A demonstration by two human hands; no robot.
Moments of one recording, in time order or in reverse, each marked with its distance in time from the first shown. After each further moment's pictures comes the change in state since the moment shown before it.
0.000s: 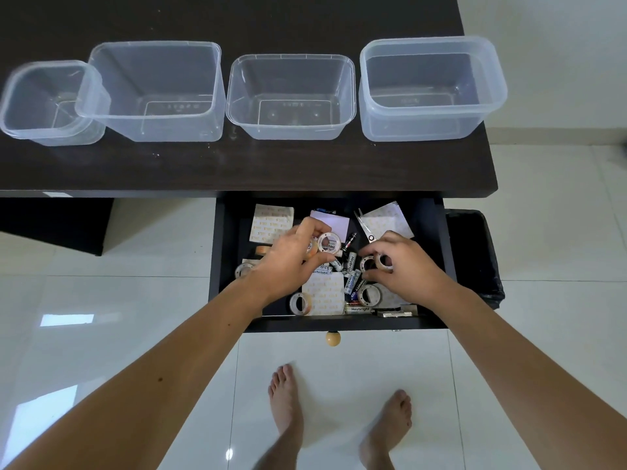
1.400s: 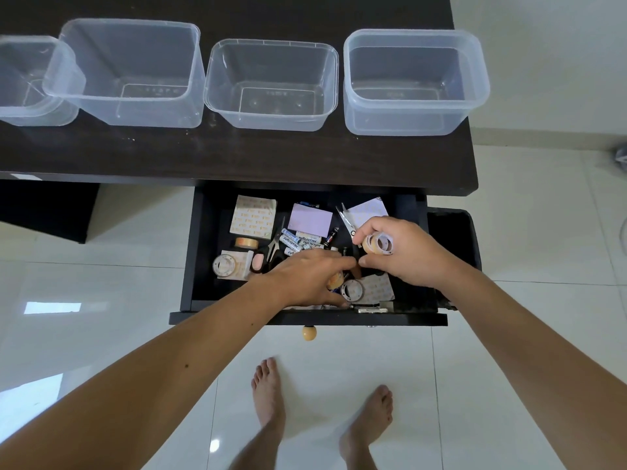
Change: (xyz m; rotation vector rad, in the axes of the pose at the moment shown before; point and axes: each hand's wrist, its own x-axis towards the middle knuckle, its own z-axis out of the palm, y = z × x) left_hand 0.012 0.037 0.045 0.372 -0.370 0.183; right_hand -0.008 -0.006 -0.055 0.185 -0.114 0.016
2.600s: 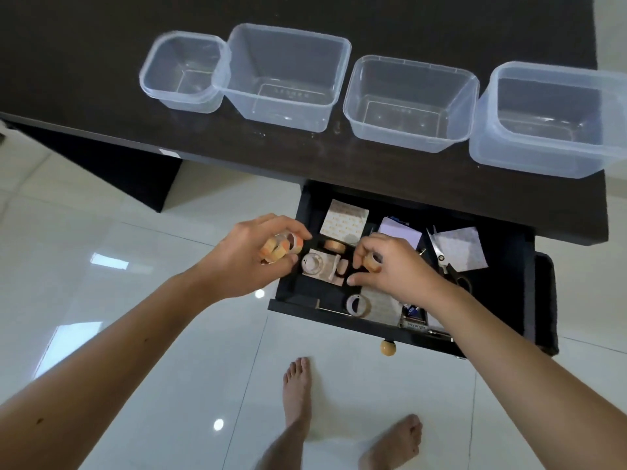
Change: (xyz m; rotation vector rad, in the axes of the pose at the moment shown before) left_hand -0.193 -0.093 -0.069 -0.407 0.555 -0.270; right_hand 0.067 -0.086 0.101 -0.107 -0.112 -0.219
